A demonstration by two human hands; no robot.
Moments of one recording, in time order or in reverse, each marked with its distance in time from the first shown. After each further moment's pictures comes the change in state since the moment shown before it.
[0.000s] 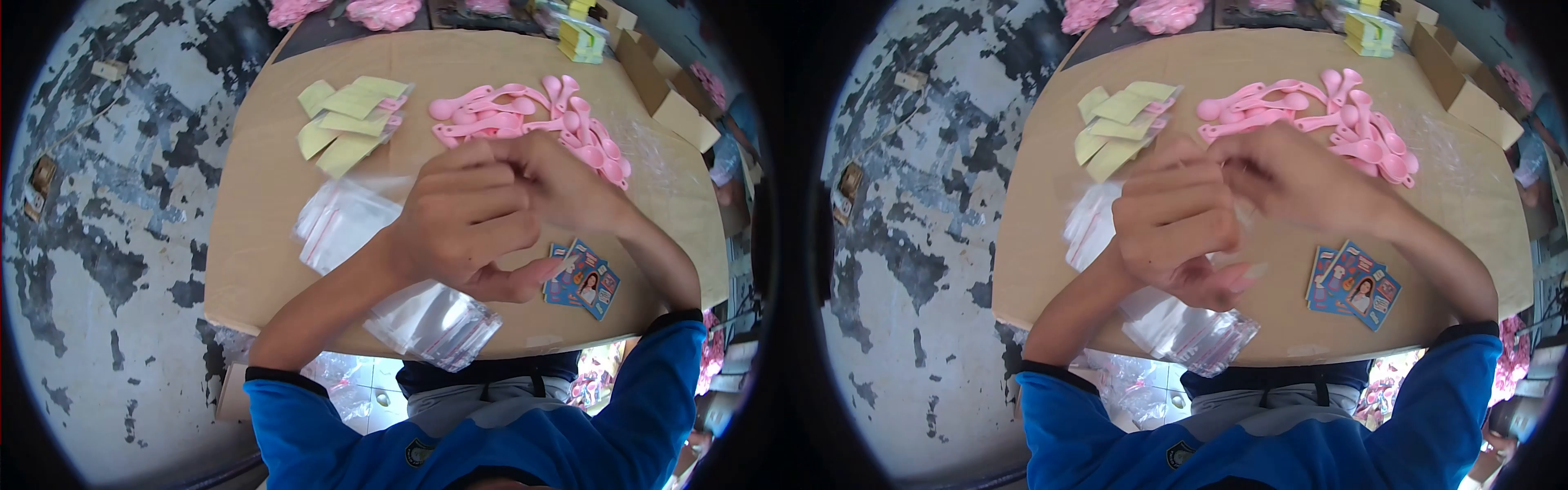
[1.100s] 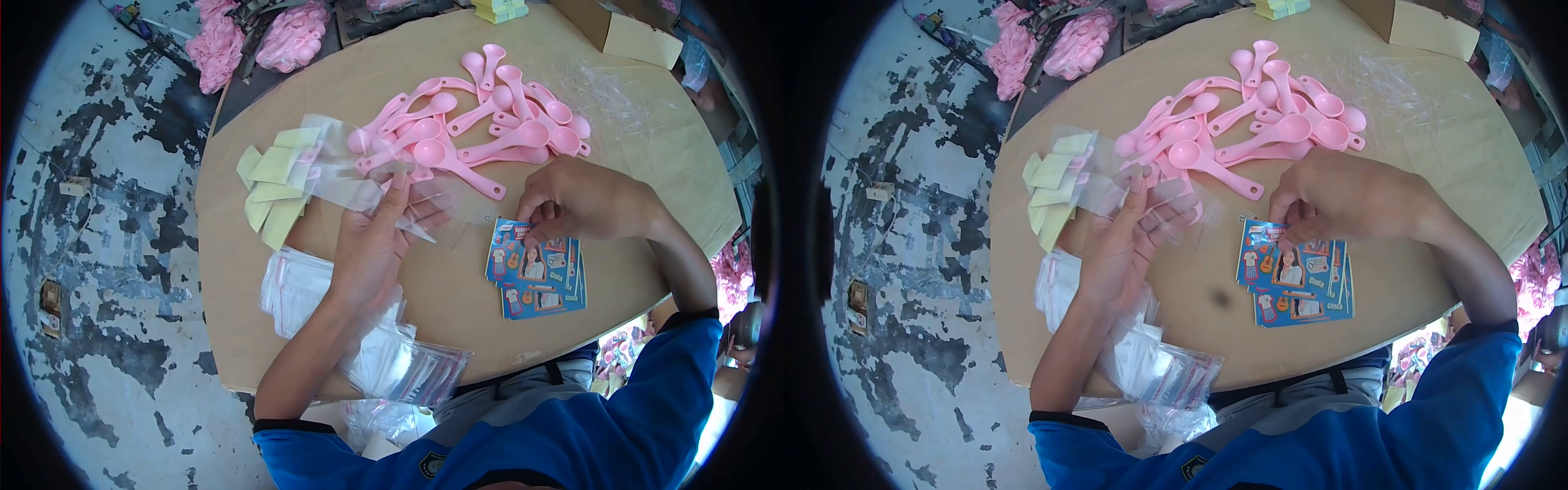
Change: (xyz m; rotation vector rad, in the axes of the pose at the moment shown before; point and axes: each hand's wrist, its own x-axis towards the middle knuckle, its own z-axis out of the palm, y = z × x) left_hand -0.021 -0.015 0.033 -0.998 0.294 -1.576; right_hand -0.094 0.021 -0.059 -0.097 -0.226 0.485
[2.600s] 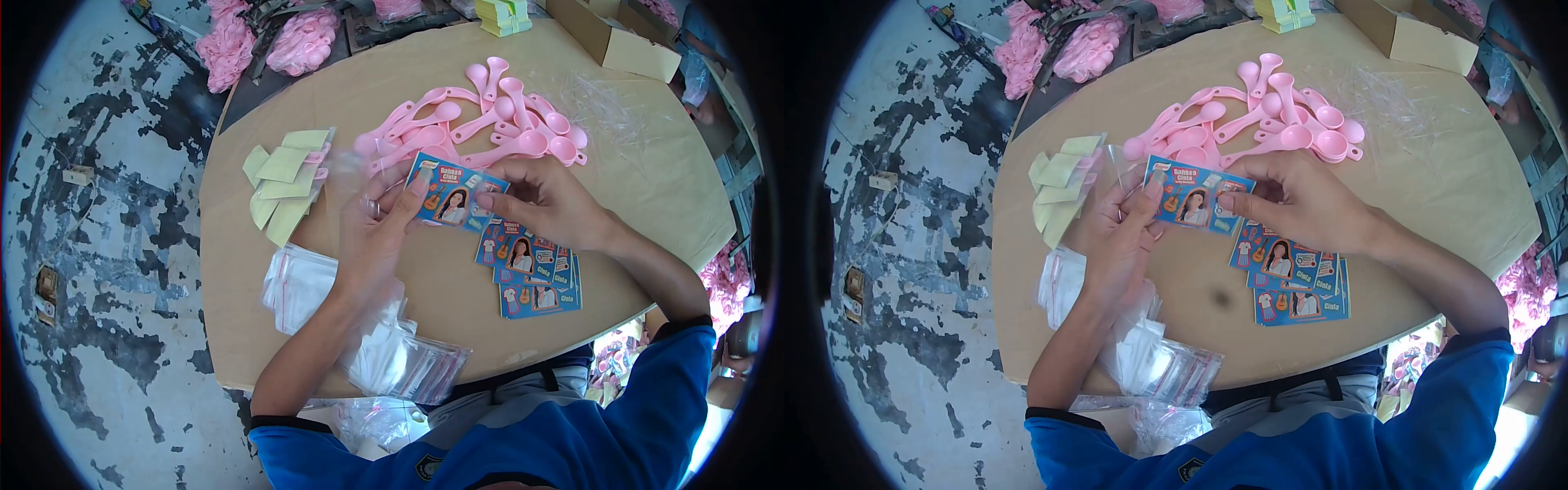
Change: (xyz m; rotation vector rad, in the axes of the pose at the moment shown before) left_hand -0.003 0.002 0.009 0.122 0.034 0.137; right_hand 0.030 0.001 0.041 0.485 0.432 -0.221
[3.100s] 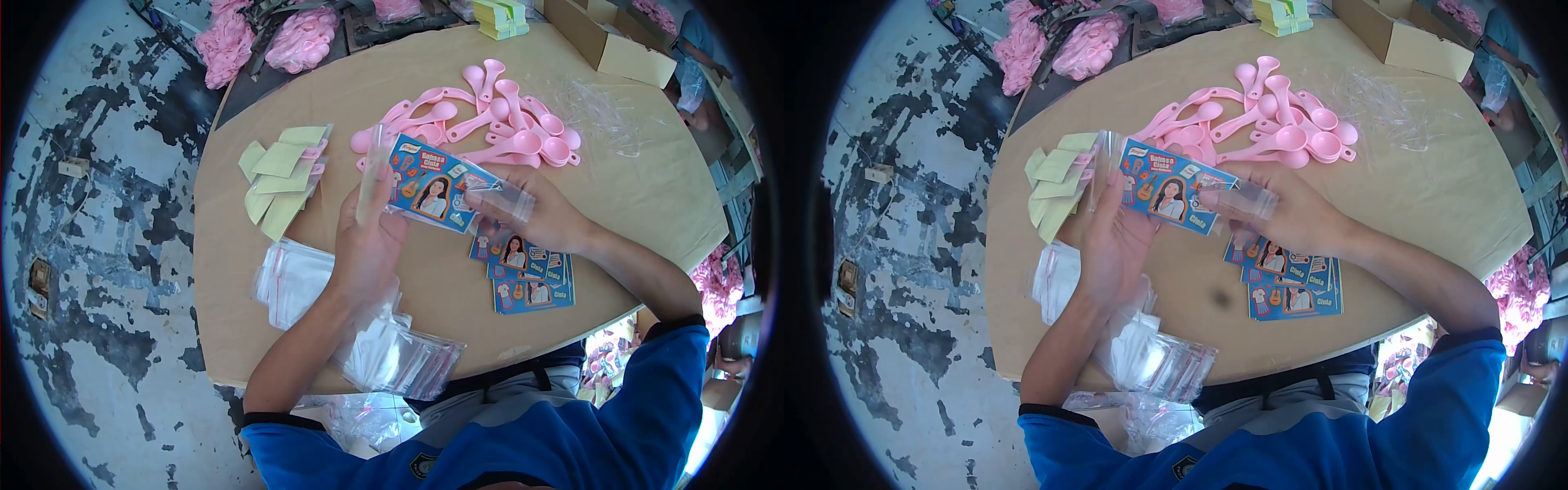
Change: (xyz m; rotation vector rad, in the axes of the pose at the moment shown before) left_hand -0.002 0.004 -0.006 -0.205 -0.142 0.016; right_hand -0.002 -0.018 0.022 0.272 0.095 0.232
